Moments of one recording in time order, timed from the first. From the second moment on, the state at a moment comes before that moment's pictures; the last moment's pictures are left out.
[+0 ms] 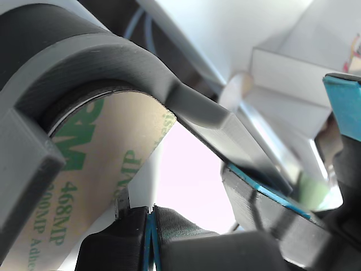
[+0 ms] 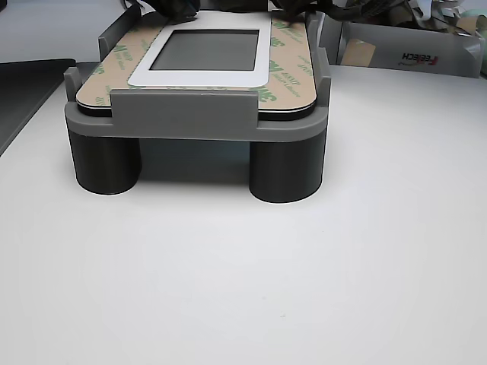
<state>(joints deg) 40.5 96.6 118.3 29.4 5.5 -98.3</state>
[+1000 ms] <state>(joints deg) 41.2 97.6 119.0 30.6 6.2 -97.2</state>
